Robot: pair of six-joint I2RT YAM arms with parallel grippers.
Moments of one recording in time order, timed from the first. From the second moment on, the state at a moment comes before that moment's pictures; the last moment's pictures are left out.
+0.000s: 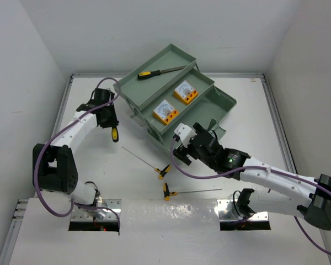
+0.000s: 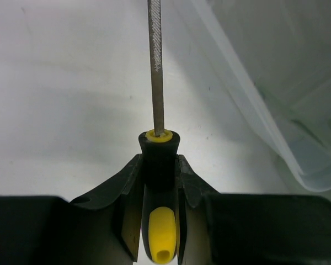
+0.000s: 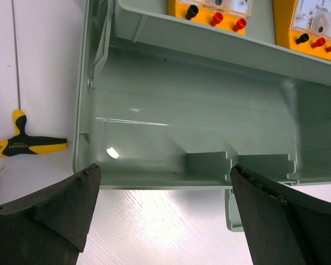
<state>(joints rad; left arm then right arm) -0.13 1.50 1.10 -0.62 -0.07 -0.35 0.98 1.05 0.70 -0.21 0.36 -0.25</state>
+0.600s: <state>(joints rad) -0.01 1.46 1.24 -0.38 -0.08 -0.13 0.98 1.04 0.69 -0.21 0.34 -0.25</state>
